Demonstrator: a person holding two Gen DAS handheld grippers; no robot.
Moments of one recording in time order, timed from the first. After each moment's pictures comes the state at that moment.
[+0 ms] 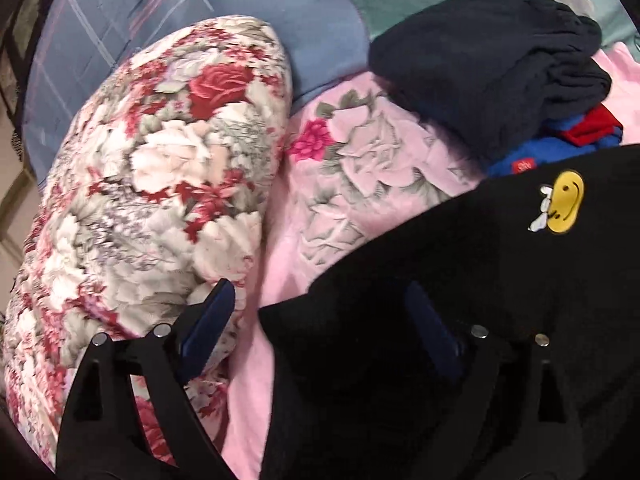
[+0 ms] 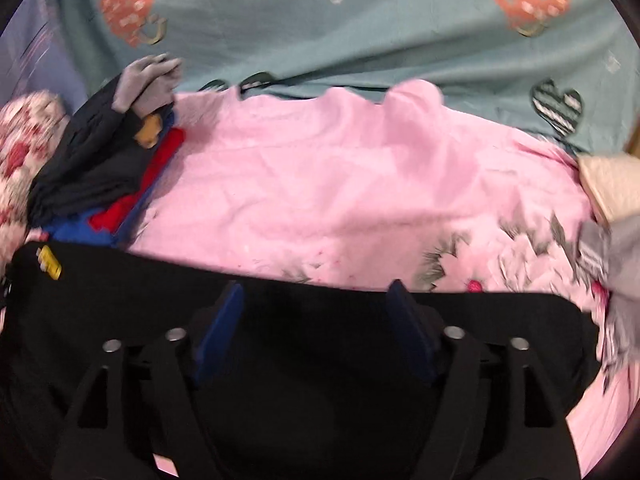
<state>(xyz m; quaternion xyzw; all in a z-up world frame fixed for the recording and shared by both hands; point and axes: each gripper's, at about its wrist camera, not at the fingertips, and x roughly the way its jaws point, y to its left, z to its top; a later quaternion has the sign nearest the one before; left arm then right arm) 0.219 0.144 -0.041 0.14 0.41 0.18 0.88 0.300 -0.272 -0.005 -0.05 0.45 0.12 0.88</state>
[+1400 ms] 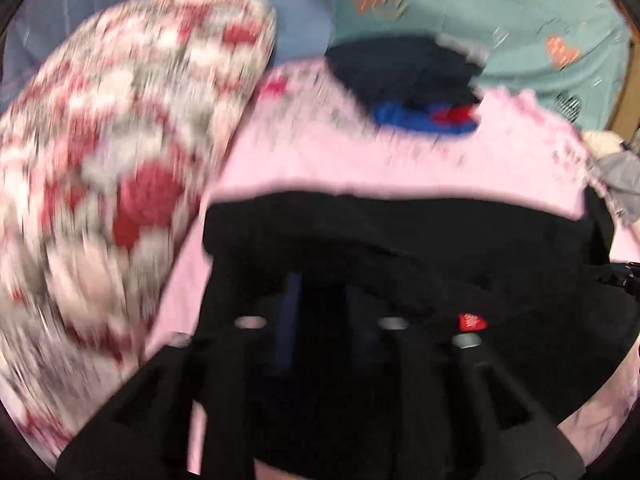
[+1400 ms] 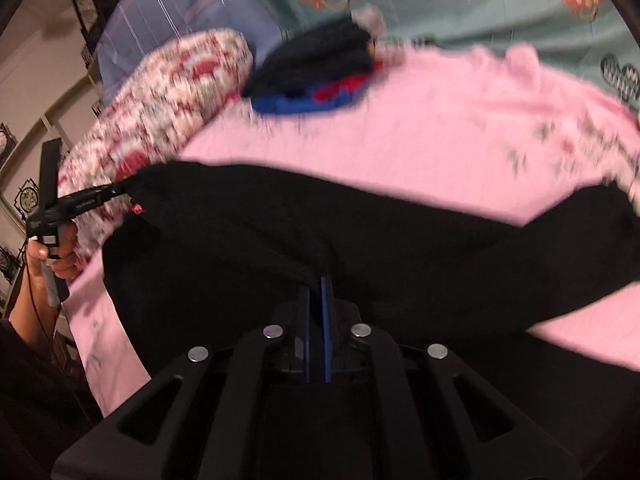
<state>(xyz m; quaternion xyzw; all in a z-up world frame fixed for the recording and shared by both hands) 0.039 0.135 -0.025 -0.04 0.43 0.05 0.90 0.071 -0.266 -0.020 0.00 0.47 0.32 0.82</state>
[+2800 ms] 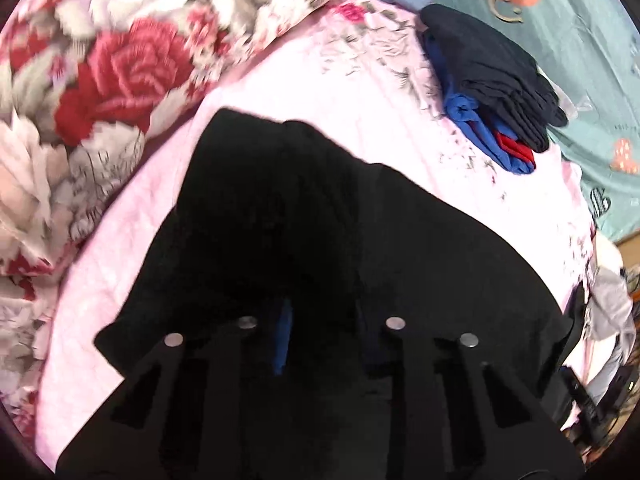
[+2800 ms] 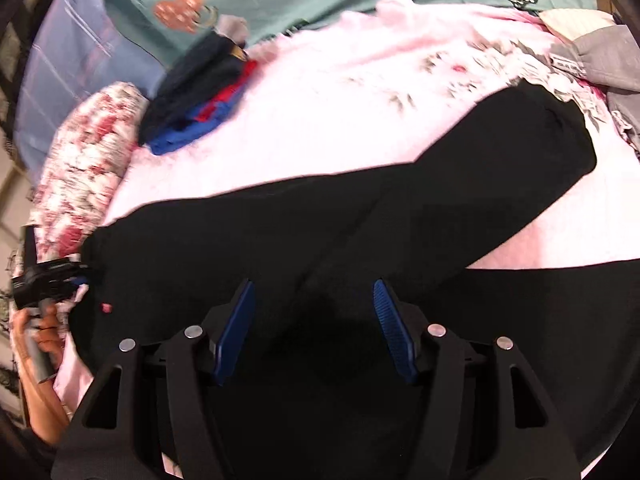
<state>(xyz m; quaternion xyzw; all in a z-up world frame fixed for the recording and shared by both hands) 0.083 0.166 -0.054 -0.26 0.49 0.10 0.83 0.095 -0.315 -0.033 0.11 0.49 0.16 0.85</state>
